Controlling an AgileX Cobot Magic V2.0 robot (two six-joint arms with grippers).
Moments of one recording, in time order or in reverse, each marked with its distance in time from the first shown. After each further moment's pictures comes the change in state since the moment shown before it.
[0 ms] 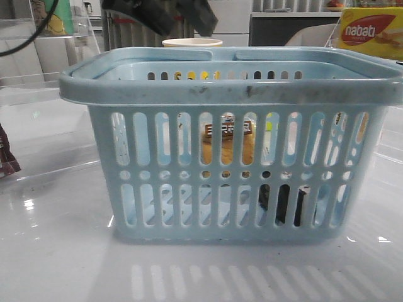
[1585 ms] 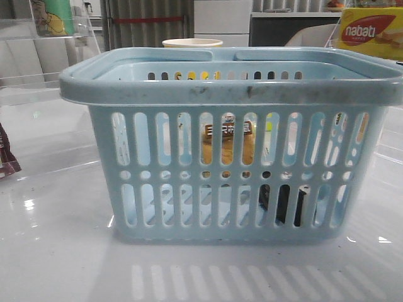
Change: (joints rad) left arm 0.000 -0.825 0.409 0.363 0.355 -0.288; right arm 0.000 0.000 0.000 0.000 0.035 0.000
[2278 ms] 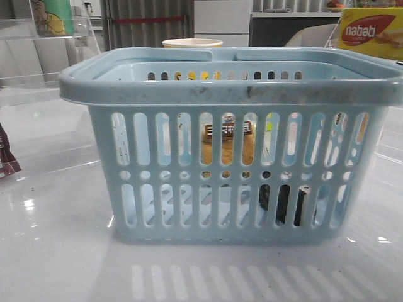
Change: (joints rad) left arm 0.105 -0.101 0.044 -0.006 -0.060 0.000; right arm 0.000 0.000 0.000 0.000 0.004 0.000
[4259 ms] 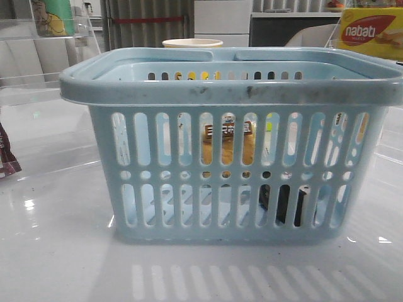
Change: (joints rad) left arm 0.447 -0.621 0.841 -0.089 -0.804 0.000; right arm 0.000 0.000 0.000 0.000 0.002 0.000
